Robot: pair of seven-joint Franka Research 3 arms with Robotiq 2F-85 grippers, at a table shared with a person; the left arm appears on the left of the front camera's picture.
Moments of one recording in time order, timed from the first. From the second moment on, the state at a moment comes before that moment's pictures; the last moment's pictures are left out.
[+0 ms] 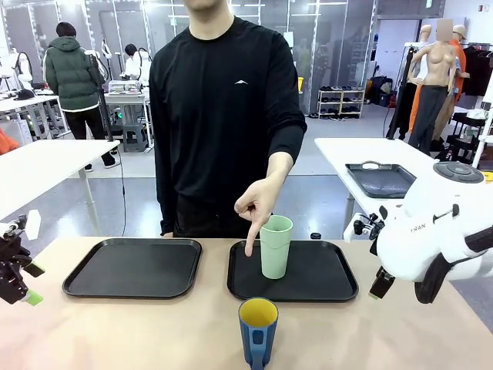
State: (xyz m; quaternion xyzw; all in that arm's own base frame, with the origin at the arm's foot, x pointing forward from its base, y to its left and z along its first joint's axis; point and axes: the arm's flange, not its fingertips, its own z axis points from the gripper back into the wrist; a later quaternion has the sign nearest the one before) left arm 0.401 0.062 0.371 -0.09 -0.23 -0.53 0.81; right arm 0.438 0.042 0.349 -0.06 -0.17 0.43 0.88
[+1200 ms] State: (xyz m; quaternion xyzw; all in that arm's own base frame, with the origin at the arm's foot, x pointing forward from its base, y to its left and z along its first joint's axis) left arm 0.401 0.062 0.371 -0.09 -0.23 -0.53 0.81; right arm 0.417 -0.034 0.300 0.05 -0.29 0.61 0.73
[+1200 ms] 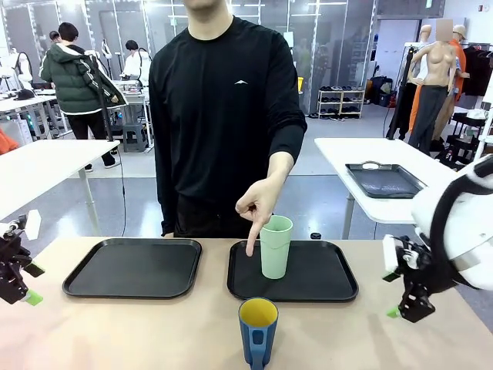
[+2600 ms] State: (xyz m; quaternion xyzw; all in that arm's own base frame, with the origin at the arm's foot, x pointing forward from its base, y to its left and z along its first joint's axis) left arm 0.401 0.062 0.371 -0.09 -0.23 -0.53 0.81; right arm 0.357 -0.027 0.293 0.39 -0.42 0.62 0.53
